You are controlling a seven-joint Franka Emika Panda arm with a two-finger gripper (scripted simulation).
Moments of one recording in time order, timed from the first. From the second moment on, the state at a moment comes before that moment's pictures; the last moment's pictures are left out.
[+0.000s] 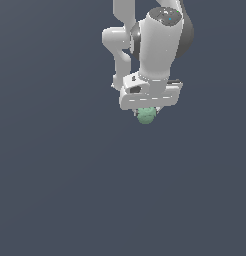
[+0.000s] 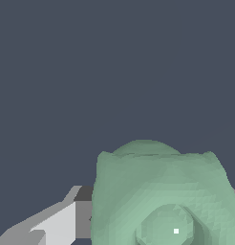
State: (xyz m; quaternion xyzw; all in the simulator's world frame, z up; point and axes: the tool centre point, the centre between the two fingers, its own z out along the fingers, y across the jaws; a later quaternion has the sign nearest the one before) arm -0.052 0.088 0.256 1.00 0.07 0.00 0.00
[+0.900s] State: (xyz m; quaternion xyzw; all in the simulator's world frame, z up) arm -0.105 0.114 0.431 1.00 0.07 0.00 0.00
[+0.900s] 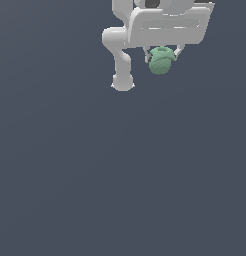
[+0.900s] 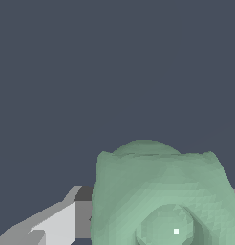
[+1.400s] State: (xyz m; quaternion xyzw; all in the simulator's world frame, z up) arm -0.112 0.120 0.463 1.00 0.07 0.00 0.00
